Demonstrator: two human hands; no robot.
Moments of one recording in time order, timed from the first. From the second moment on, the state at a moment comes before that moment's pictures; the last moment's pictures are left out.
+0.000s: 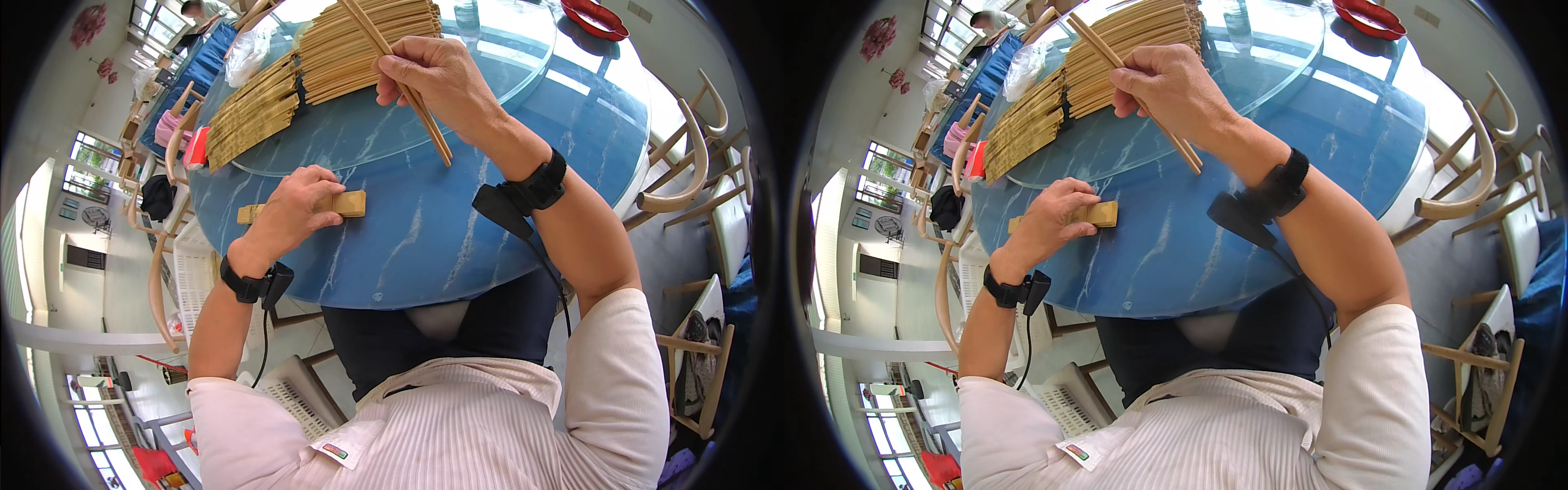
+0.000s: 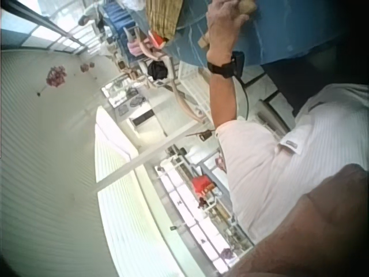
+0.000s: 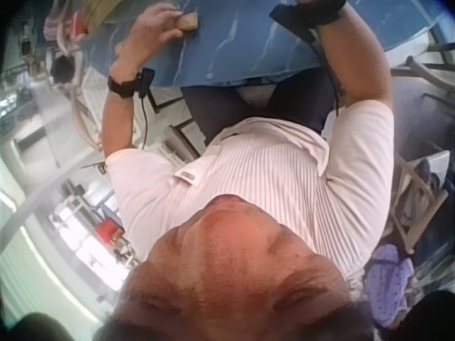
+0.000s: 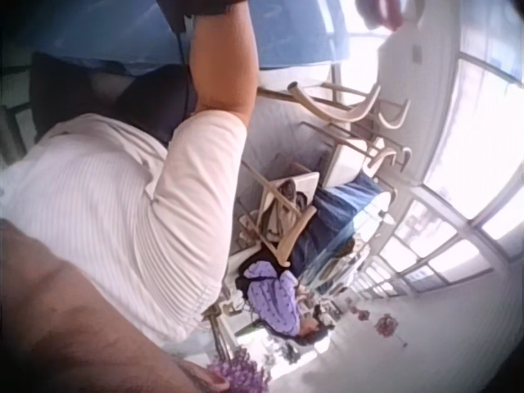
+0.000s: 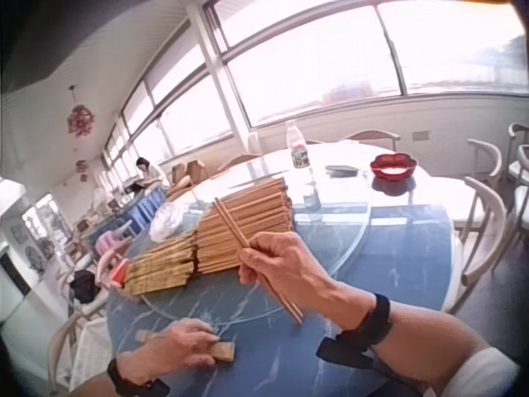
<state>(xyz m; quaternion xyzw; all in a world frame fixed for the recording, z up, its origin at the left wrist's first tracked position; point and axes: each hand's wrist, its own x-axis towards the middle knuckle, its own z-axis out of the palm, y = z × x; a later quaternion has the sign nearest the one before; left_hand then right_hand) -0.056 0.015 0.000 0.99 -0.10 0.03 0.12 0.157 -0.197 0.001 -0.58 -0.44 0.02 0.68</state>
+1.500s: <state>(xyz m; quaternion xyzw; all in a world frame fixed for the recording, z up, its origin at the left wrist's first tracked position) 0.033 -0.014 -0.019 0.55 0.02 0.38 0.74 0.135 -0.195 -0.002 -0.66 -0.39 0.02 0.64</state>
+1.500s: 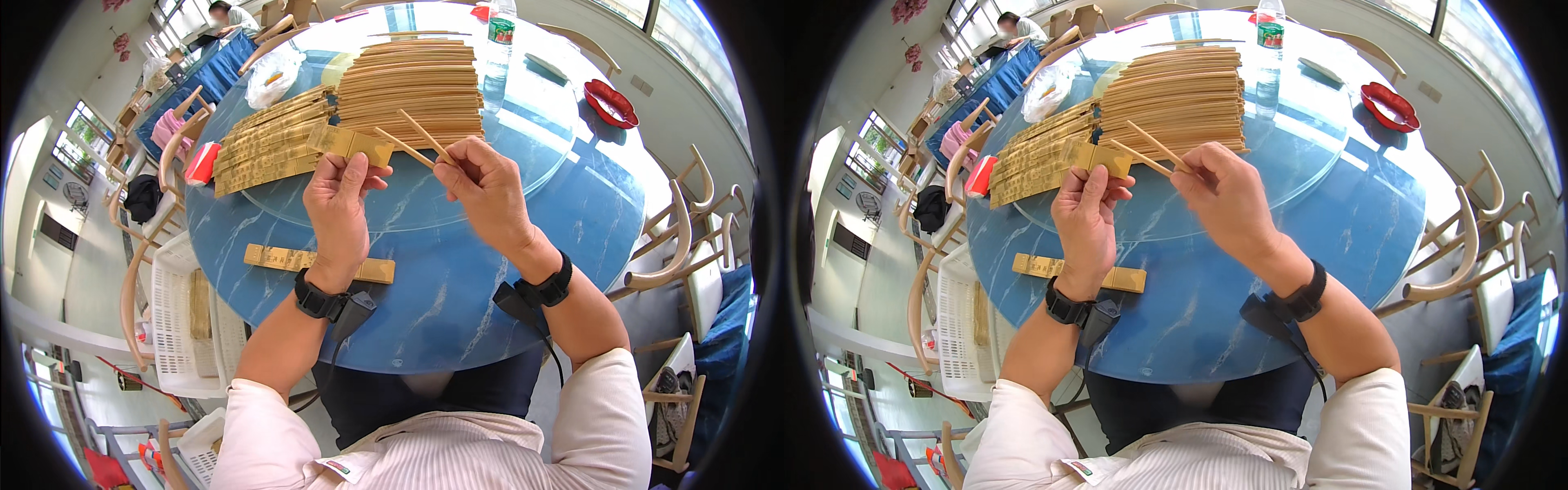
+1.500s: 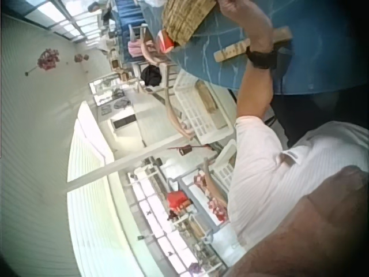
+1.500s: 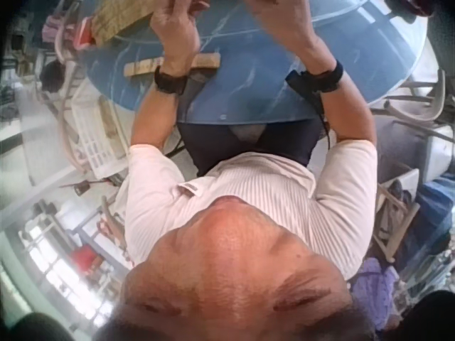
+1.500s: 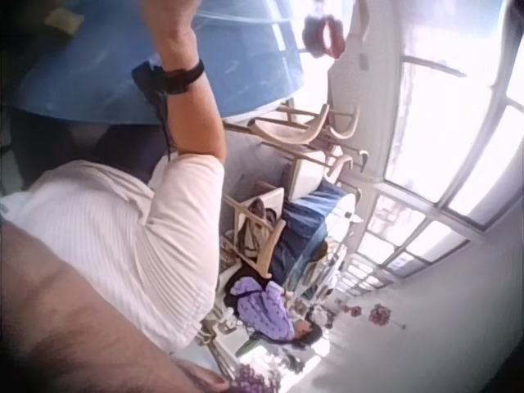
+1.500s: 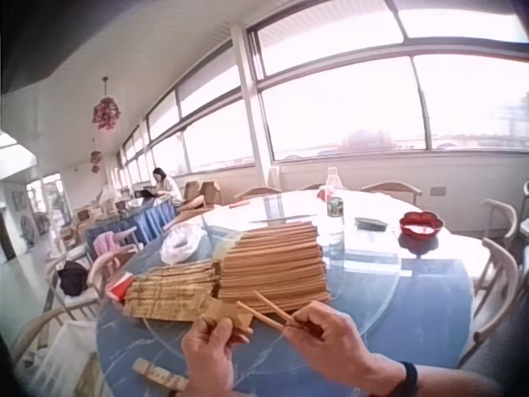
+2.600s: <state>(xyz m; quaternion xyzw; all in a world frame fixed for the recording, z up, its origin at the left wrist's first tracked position) 0.022 -0.020 -0.008 0.54 -0.03 0.40 0.73 0.127 -0.198 0.001 -0.66 -0.42 0.15 0.60</state>
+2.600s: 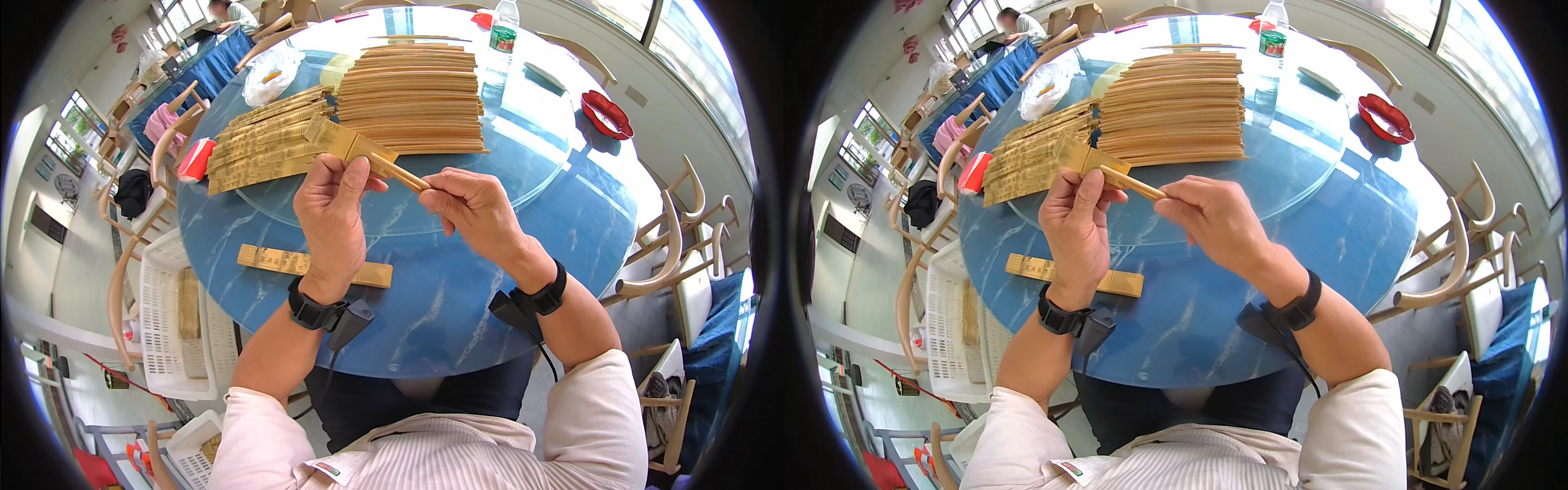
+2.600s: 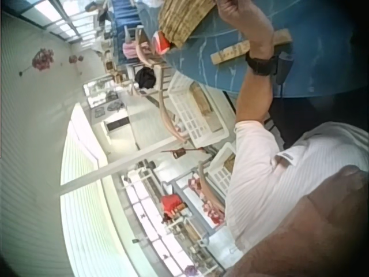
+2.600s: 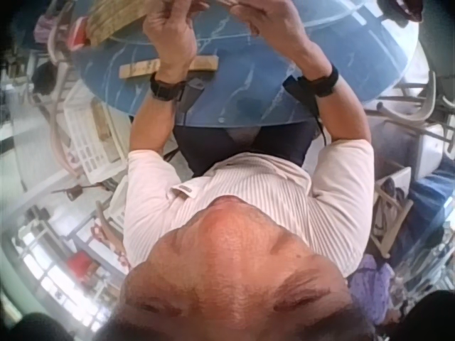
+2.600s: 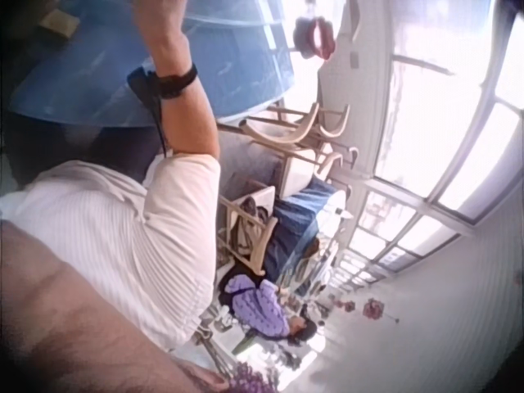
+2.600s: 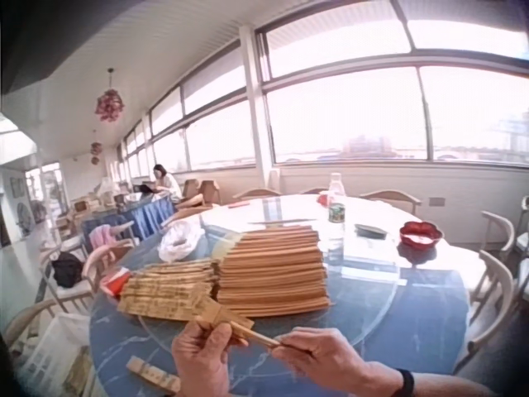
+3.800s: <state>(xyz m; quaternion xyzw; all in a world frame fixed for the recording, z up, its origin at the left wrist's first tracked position) 0.023 0.019 0.013 0.31 0.00 0.36 0.88 0.119 -0.191 0.000 -0.74 -0.42 0.25 0.46</state>
